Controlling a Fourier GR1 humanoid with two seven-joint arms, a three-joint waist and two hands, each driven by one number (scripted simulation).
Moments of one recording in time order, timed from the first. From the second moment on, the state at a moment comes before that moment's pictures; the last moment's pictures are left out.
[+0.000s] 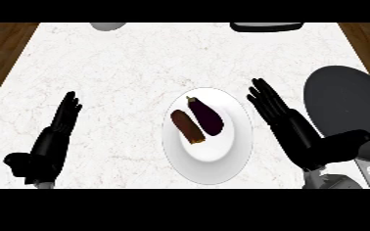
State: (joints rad) left arm 0.06 0.46 -0.25 -1.56 0.31 0.31 -0.14; right arm -0.09 -0.34 0.32 -1.71 -0.47 0.01 0.07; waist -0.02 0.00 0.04
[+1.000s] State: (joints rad) left arm 0.06 0.27 -0.22 -1.43 0.45 0.37 0.03; right arm 0.02 -0.20 0.74 -1.65 0.53 -0.57 -0.09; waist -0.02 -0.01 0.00
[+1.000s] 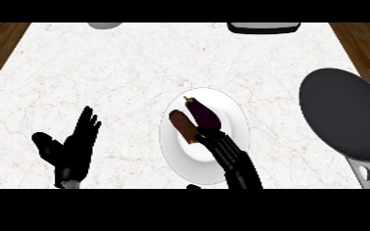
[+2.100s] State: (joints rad) left arm 0.01 0.24 -0.22 -1.42 0.41 0.37 0.07; right arm -0.59 0.00 0.65 -1.40 0.86 0.17 0.81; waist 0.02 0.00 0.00
